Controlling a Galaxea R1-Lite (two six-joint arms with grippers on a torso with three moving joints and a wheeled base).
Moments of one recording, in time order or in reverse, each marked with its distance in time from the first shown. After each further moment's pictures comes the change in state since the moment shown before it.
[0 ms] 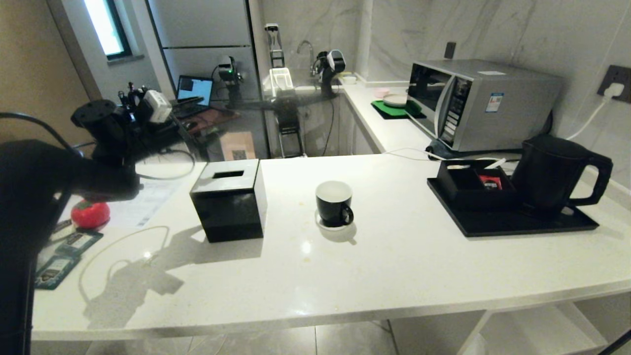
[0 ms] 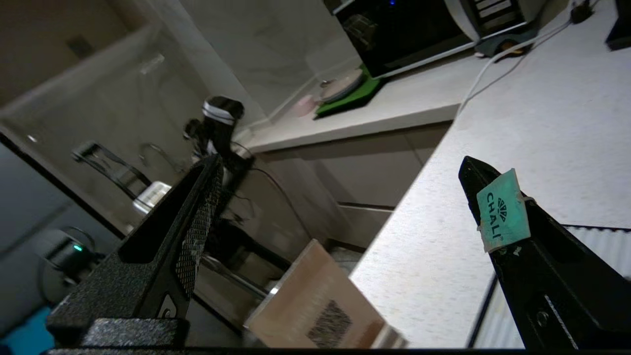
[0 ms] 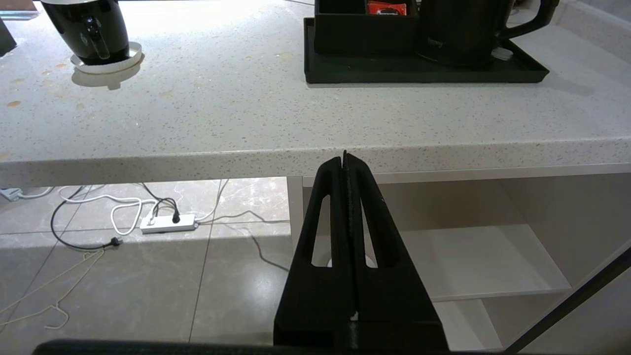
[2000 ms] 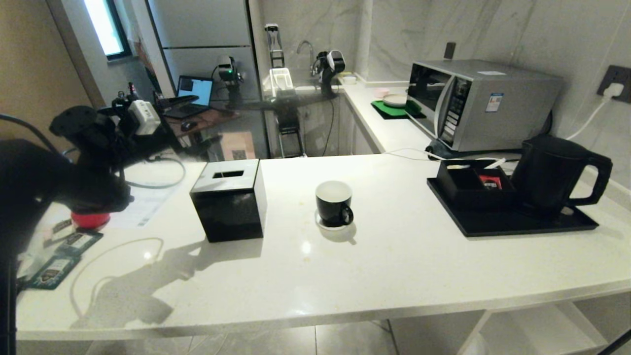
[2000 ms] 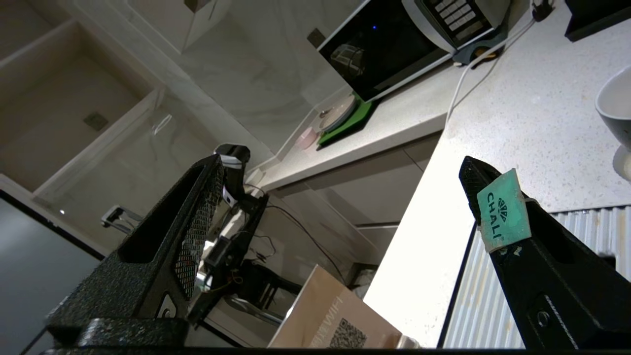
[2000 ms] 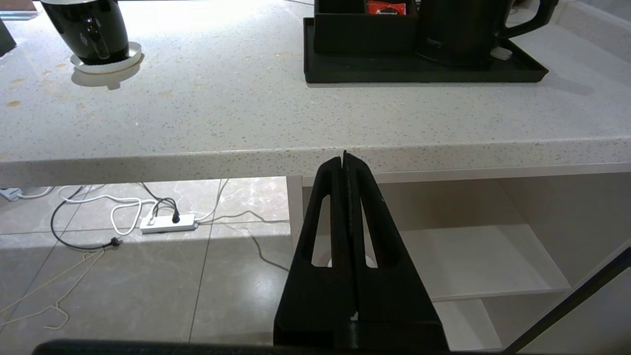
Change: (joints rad) left arm 0.019 -0.073 0.189 -0.231 -0.104 0.050; right arm 0.000 0.000 0.000 0.001 0.000 0.000
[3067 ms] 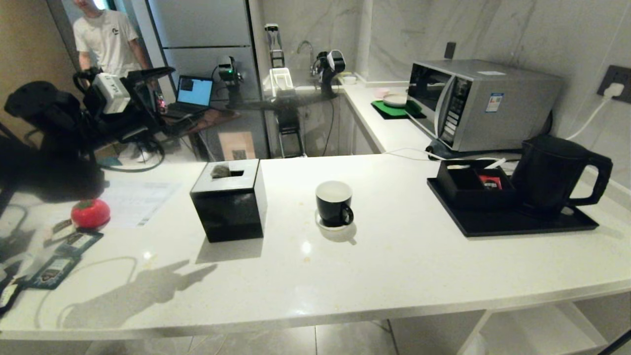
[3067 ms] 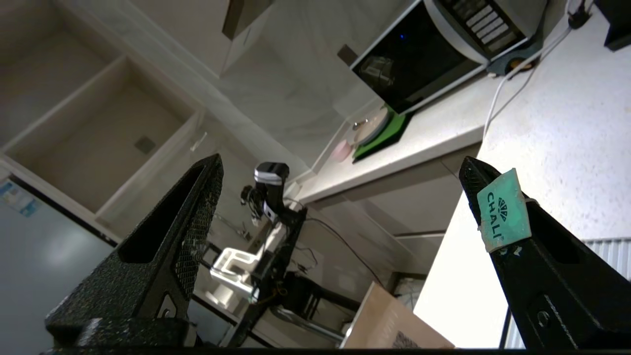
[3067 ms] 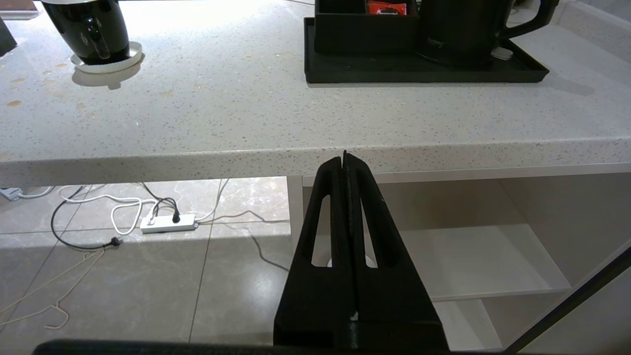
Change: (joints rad) left arm 0.040 -0.111 -0.002 -0.001 -0.003 -0.014; right arm 0.000 0.000 0.000 0.000 0.000 0.000
